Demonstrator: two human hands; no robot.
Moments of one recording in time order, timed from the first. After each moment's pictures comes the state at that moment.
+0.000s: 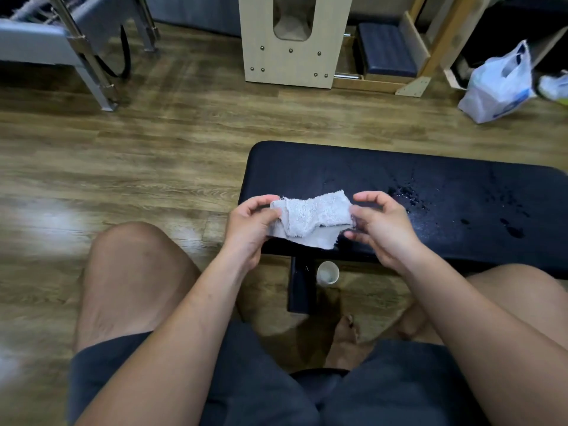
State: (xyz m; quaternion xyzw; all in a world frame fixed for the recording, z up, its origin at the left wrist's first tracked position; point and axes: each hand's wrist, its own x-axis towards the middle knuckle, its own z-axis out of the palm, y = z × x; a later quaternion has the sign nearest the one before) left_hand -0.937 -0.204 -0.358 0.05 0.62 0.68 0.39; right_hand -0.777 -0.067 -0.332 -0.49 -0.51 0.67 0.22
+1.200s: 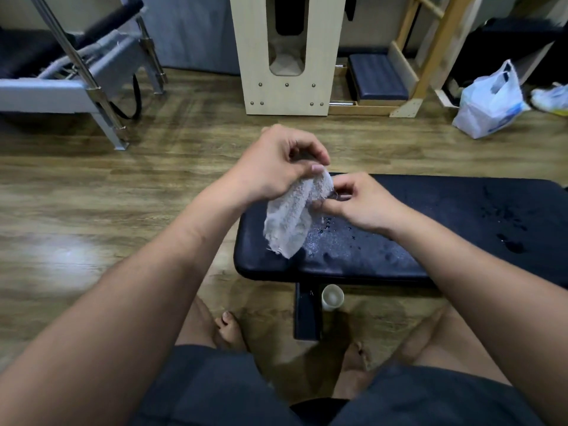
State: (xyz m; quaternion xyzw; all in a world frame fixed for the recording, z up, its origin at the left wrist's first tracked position) left_hand -0.963 -0.144 -0.212 0.61 0.66 0.41 0.15; right_hand -0.809 -0.037 -0.264 -0.22 -0.85 0.47 0.13
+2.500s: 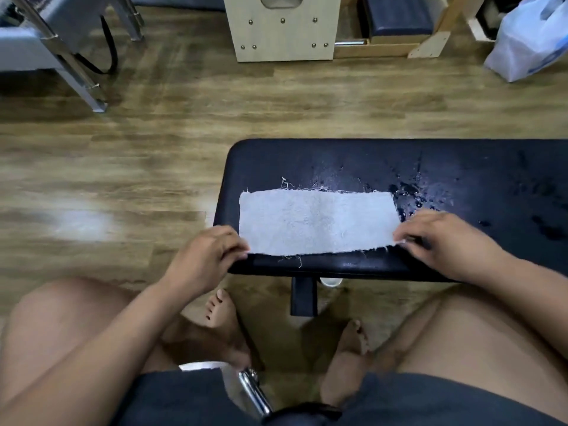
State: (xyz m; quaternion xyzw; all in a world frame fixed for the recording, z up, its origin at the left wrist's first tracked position) left_hand -0.995 -0.223 -0.394 0.59 0.77 0.21 0.14; right_hand -0.686 0.051 -0.362 -0.18 -0.97 0.18 -0.01
